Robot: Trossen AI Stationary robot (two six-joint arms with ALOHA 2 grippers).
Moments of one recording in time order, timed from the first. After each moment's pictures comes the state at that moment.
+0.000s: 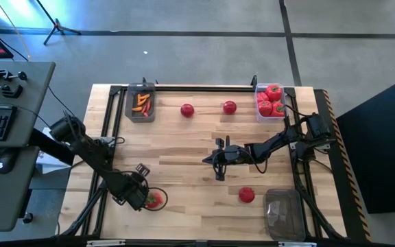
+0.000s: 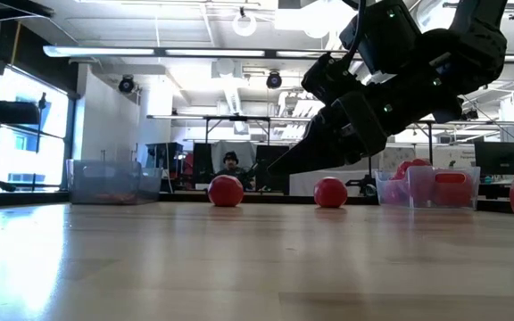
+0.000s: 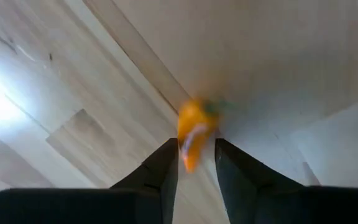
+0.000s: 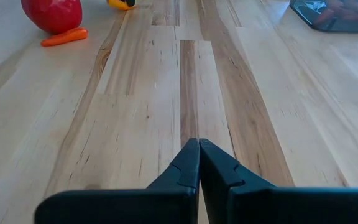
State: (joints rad) left arm -0.78 1.61 0.84 -0.92 -0.14 -0.13; right arm 0.16 1.82 0.67 0.67 0.15 0.02
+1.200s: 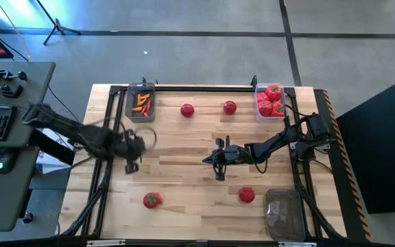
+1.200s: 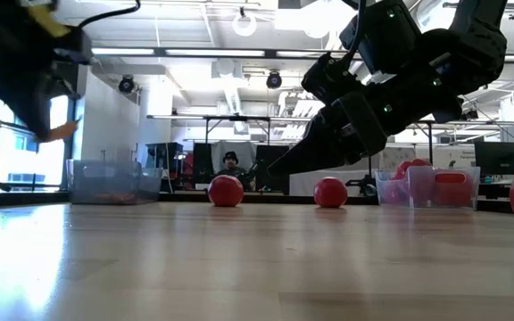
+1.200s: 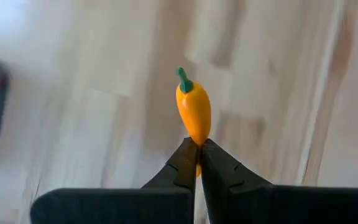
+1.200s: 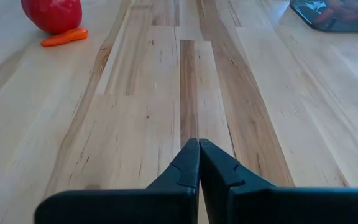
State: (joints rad) left arm -0.34 0.96 0.66 -0.97 -0.26 -0.52; right arm 0.16 1.82 0.67 0.67 0.15 0.02
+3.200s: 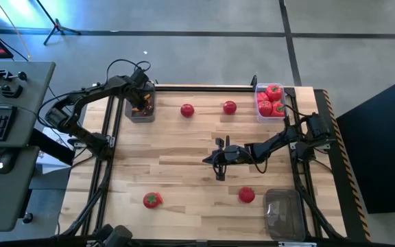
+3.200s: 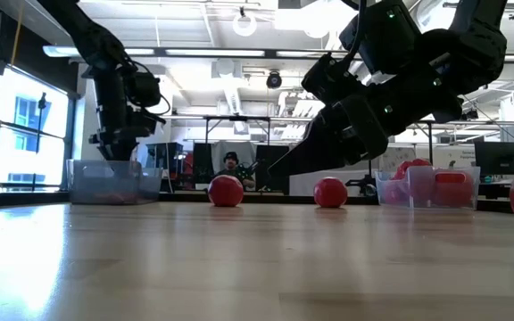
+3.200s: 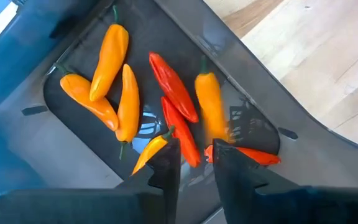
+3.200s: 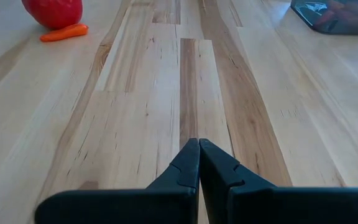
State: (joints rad) left arm 0.95 1.48 0.91 -0.75 -0.04 0.14; right arm 0.16 1.82 0.67 0.66 0.15 0.00
